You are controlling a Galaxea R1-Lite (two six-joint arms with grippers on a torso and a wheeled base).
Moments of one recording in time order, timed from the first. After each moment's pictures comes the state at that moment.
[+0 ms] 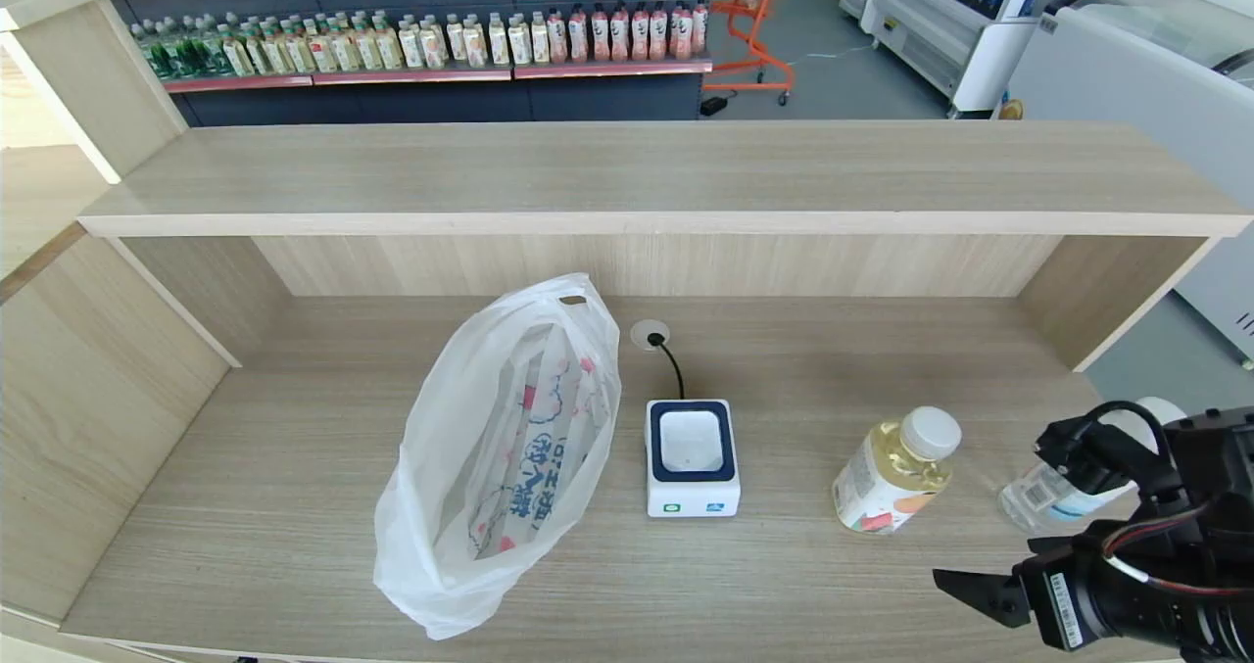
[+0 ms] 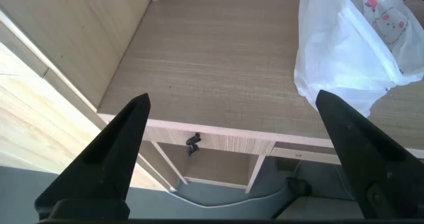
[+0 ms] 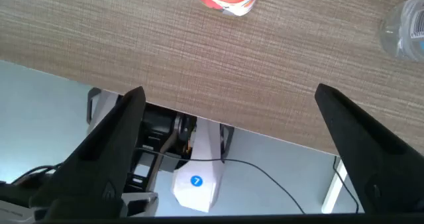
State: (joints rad) left arm 0.00 0.00 0.00 0.05 0.13 0.02; right arm 0.30 1.36 -0.42 -0.19 0.00 0.01
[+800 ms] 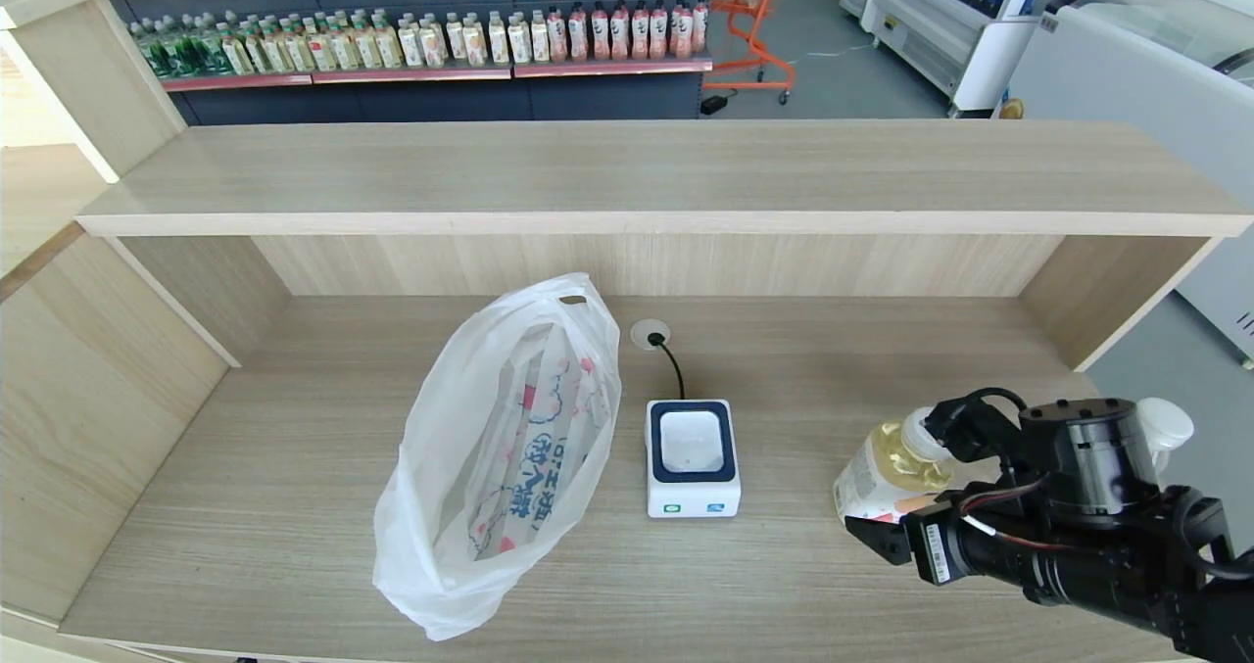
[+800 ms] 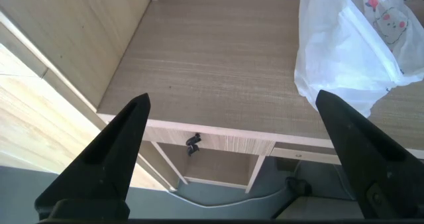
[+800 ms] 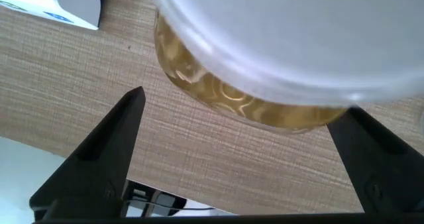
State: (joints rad) left arm 0.00 0.00 0.00 0.05 0.13 0.02; right arm 0.36 1.69 -0.40 -0.66 -0.05 0.01
